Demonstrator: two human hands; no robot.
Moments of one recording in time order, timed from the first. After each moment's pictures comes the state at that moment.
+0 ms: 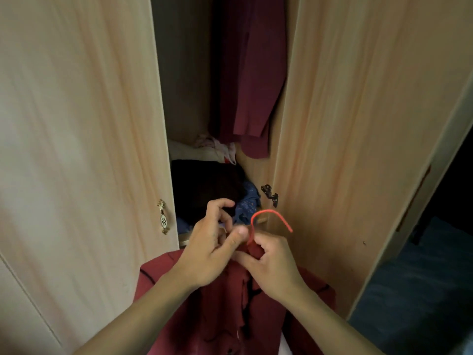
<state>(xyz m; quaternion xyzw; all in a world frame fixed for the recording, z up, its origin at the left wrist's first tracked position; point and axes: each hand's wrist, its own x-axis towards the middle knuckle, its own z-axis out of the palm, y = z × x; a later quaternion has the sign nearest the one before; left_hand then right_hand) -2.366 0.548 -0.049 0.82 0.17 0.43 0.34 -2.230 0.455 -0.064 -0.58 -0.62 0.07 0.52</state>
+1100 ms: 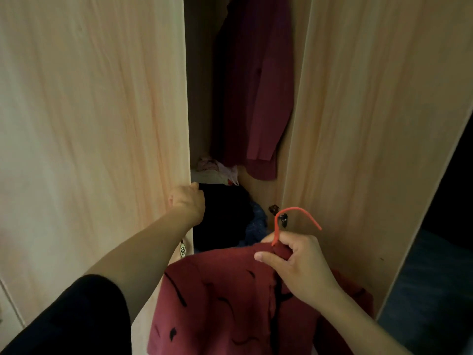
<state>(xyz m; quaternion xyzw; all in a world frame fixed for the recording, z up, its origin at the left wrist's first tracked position) -2.365 0.749 0.018 0.85 0.45 -0.03 -0.27 -2.276 0.468 -0.003 -0.66 -0.56 0.01 0.49</state>
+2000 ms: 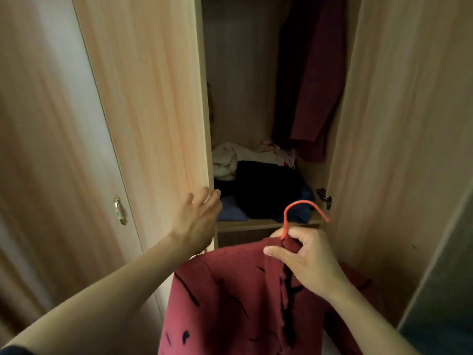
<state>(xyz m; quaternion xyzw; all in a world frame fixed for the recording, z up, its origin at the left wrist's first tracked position) -2.485 0.526 -0.028 0.83 0.43 0.09 -0.35 -2.270 0.369 -0.027 -0.54 -0.65 0.16 0.51</state>
